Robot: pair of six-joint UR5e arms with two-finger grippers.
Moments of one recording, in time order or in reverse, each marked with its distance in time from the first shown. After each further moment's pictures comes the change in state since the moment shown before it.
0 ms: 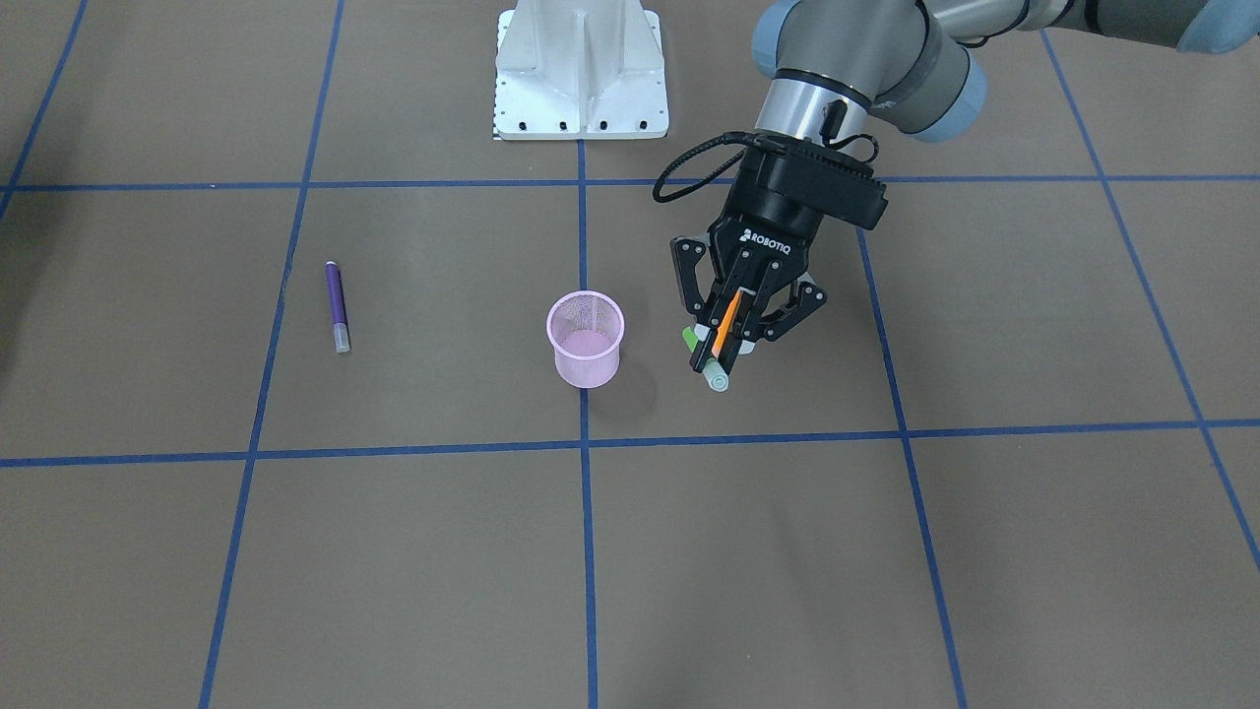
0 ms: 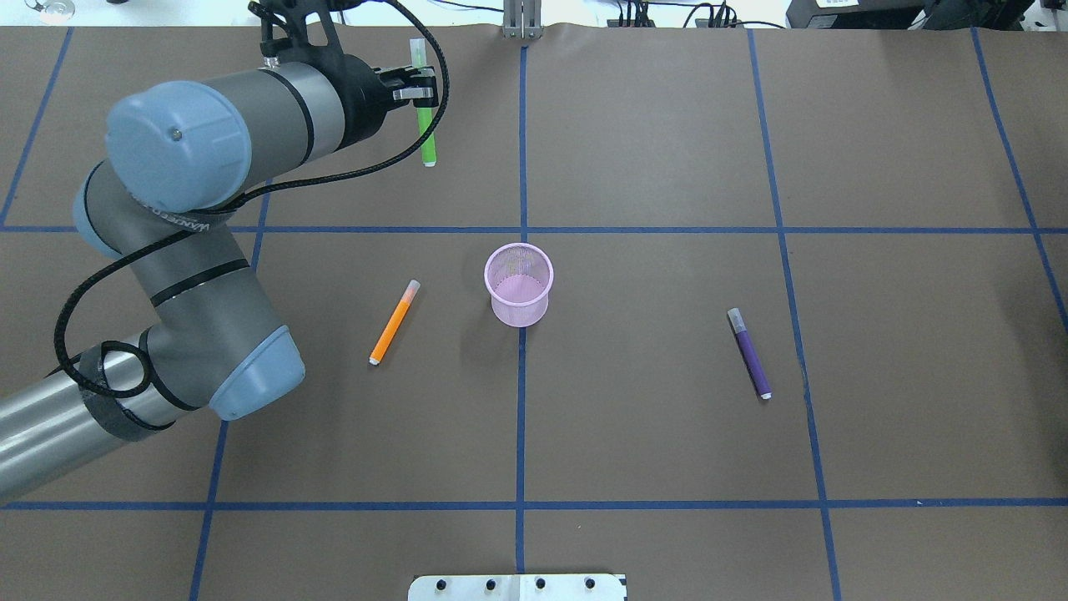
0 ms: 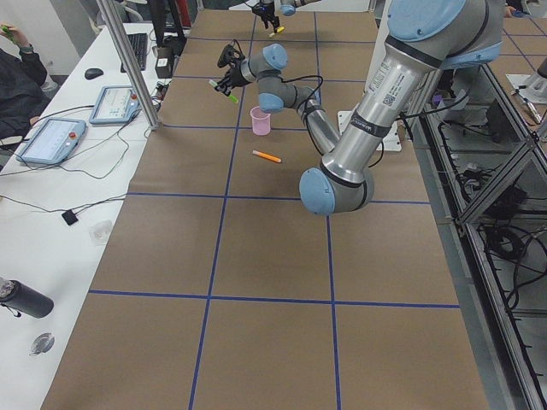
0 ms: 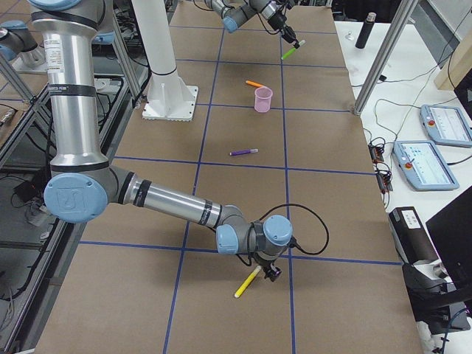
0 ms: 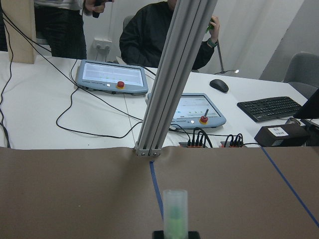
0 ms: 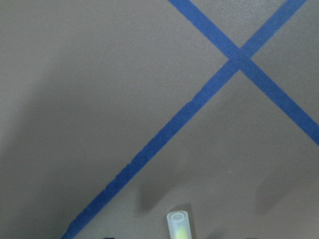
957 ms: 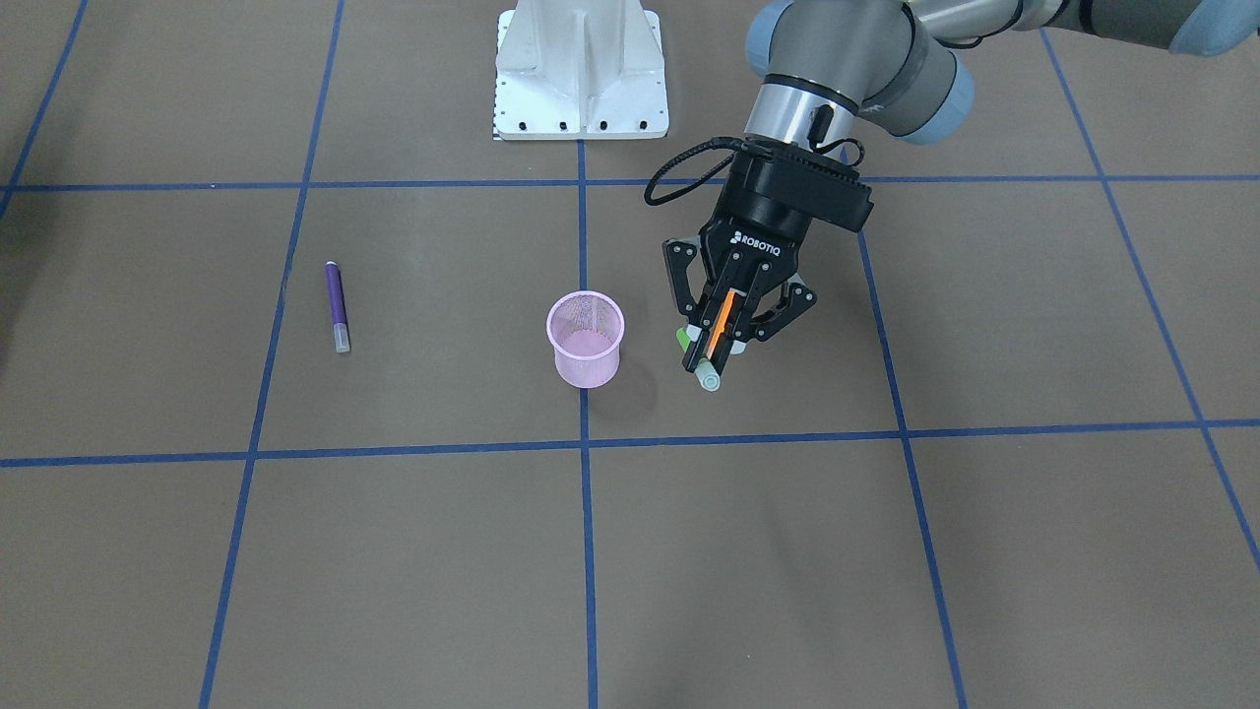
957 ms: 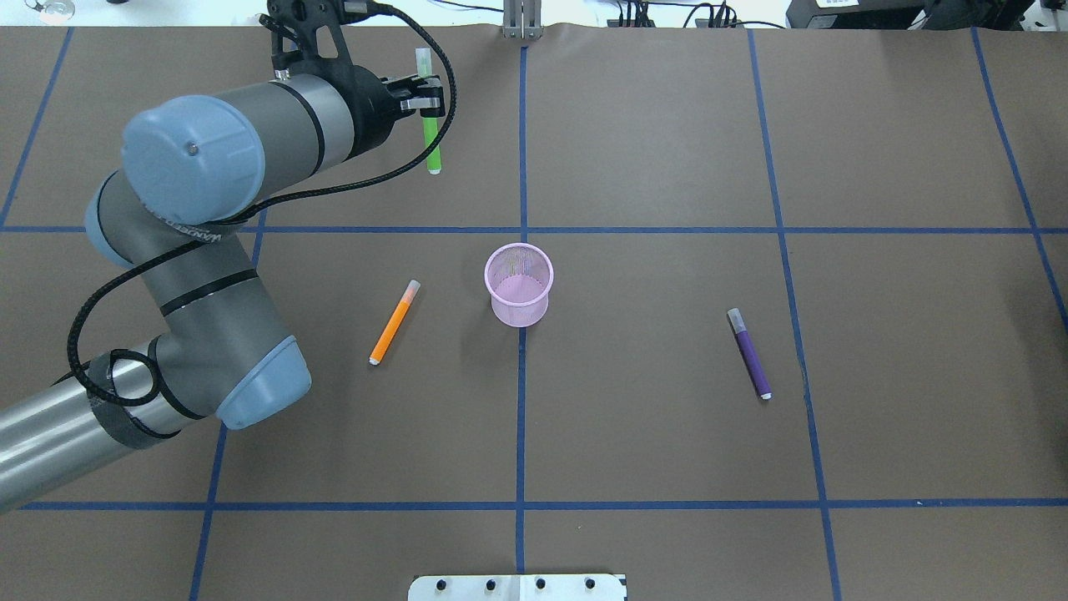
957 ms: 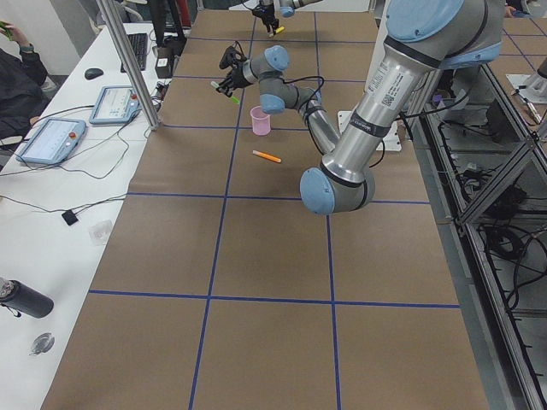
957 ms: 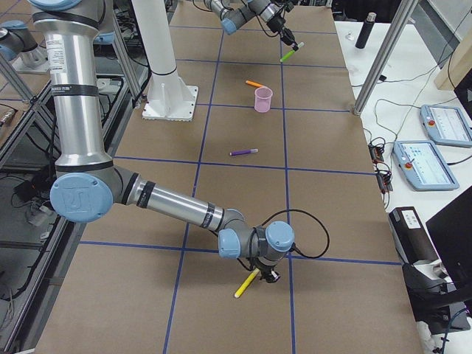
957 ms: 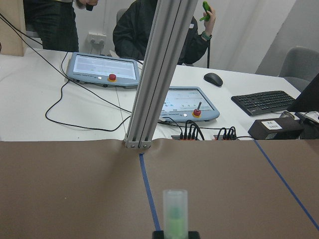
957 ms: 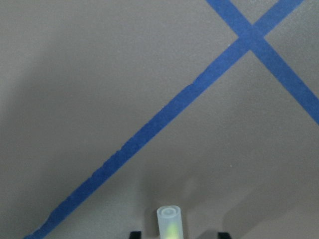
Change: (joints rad) left arm 0.018 0.000 0.006 -0.002 0.020 -0.002; right arm -0.001 0.019 -0.049 -0.001 -0.003 -0.065
